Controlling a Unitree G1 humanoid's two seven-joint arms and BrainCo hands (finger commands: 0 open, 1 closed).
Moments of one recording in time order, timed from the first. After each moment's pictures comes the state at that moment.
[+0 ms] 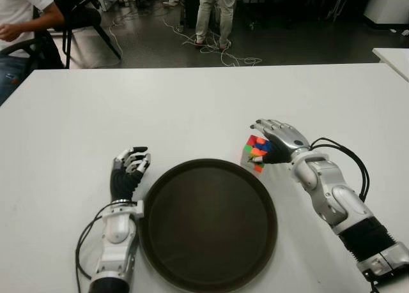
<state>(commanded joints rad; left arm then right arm) 0.01 -0.05 0.07 0.46 0.02 -0.37 0.14 -0.38 -0.38 0.42 0.17 -0.85 0.18 0.19</state>
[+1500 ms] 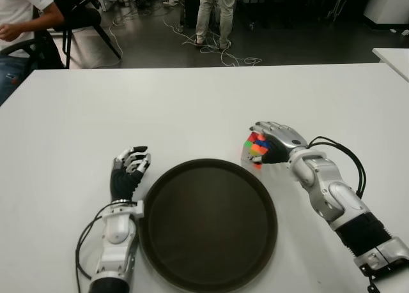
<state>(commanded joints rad) 0.00 -0.05 0.07 0.48 0.03 -0.39 0.15 -0.41 -0.38 0.44 0.25 -0.80 0.14 0.26</state>
